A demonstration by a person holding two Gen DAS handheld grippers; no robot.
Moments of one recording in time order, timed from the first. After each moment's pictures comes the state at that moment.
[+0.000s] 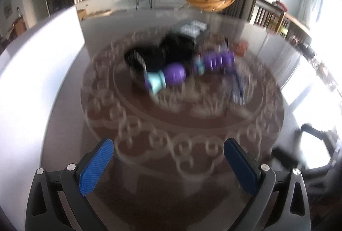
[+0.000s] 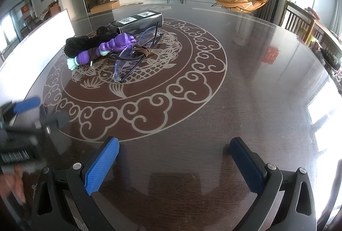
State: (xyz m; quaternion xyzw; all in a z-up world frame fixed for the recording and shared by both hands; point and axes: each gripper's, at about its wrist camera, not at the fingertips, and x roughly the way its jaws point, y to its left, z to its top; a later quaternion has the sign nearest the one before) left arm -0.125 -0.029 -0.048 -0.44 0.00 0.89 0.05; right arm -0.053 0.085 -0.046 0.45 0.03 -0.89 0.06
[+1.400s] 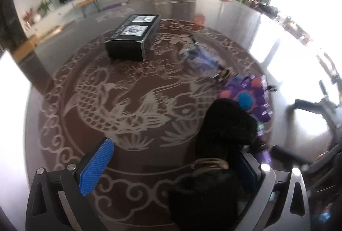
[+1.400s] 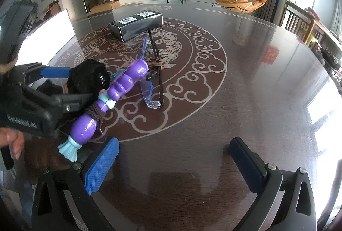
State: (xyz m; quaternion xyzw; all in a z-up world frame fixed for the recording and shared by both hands) left arm -0.151 0.004 -0.053 -0.47 0.11 0.86 0.20; right arm -0.053 0.086 -0.045 0.45 0.03 -0.89 0.06
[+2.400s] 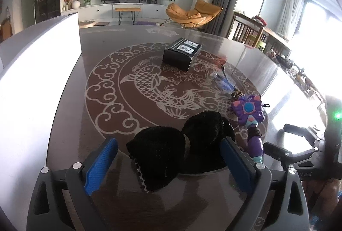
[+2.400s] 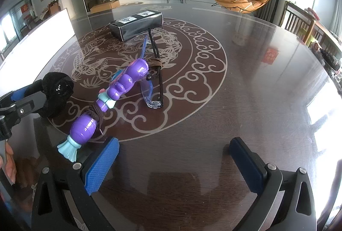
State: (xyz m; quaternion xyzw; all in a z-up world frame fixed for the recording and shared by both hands) left arm -0.093 -0.072 -0.040 -0.40 -0.05 0.91 0.14; right arm -0.054 0.086 -0.046 0.45 0.03 -0.89 0.06
